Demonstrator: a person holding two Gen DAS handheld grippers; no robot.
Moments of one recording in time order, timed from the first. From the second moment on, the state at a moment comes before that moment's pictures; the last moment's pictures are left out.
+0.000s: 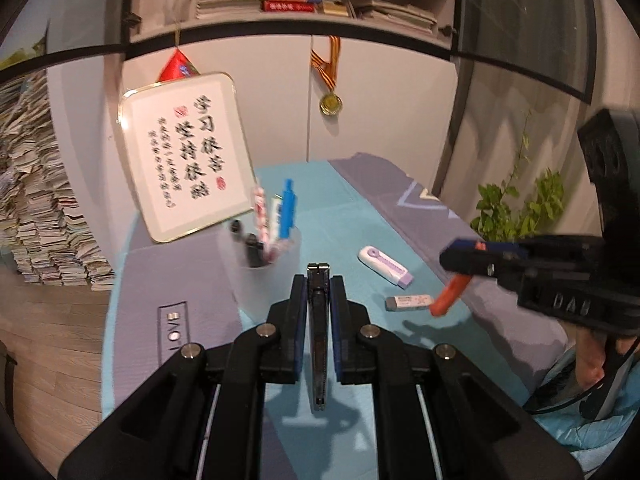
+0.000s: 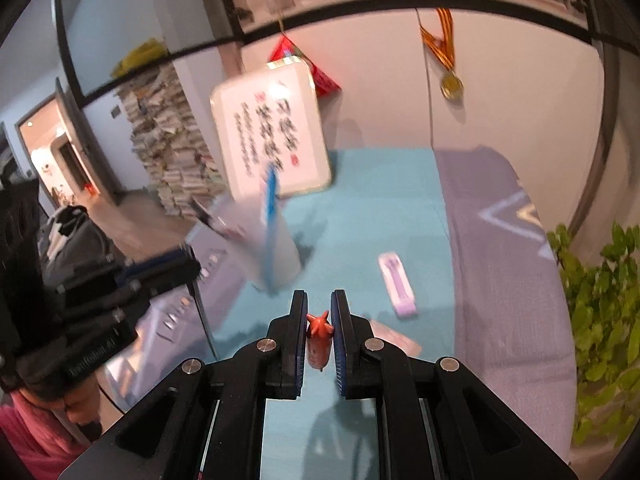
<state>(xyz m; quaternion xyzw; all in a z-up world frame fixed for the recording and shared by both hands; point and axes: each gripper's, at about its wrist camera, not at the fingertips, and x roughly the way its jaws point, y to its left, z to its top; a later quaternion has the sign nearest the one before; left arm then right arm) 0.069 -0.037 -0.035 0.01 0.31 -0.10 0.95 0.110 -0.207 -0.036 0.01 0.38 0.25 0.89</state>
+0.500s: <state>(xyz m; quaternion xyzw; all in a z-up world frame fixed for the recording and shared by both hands) 0.048 0.019 -0.018 -0.02 0.28 -0.06 0.96 0.159 -0.128 0.004 0.02 0.31 0.28 0.91</state>
